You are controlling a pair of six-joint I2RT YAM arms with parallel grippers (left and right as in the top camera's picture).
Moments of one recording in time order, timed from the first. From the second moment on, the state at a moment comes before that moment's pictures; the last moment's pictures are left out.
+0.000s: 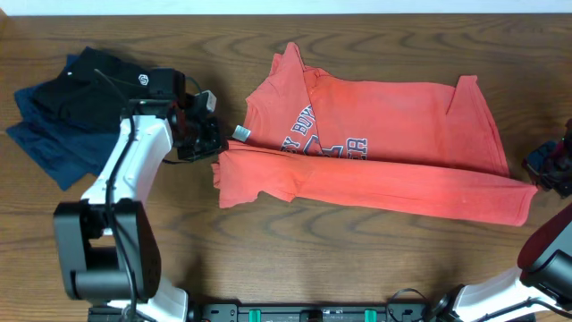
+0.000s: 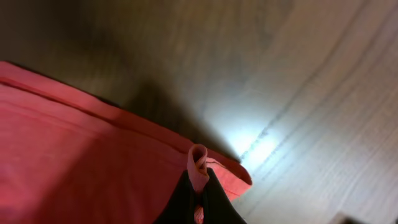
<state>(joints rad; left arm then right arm) -0.01 1.75 1.22 -0.81 0.44 -0.17 -0.59 1.82 1.36 -1.02 0.19 0.45</state>
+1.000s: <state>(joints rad) -0.01 1.73 1.22 -0.83 0.40 -0.18 -0.51 1.82 1.26 -0.89 0.10 0.36</state>
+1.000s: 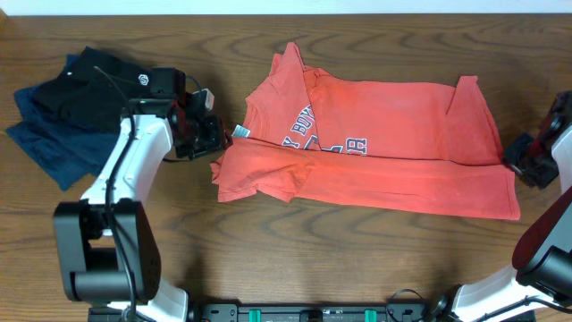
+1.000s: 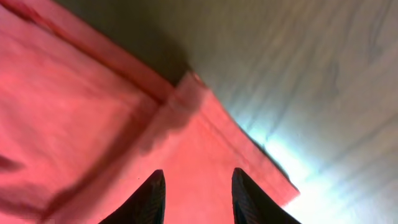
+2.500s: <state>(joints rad) -0.55 1.80 1.07 -0.69 0.20 -0.08 -0.51 1.75 0.93 -0.61 0.10 0.35</state>
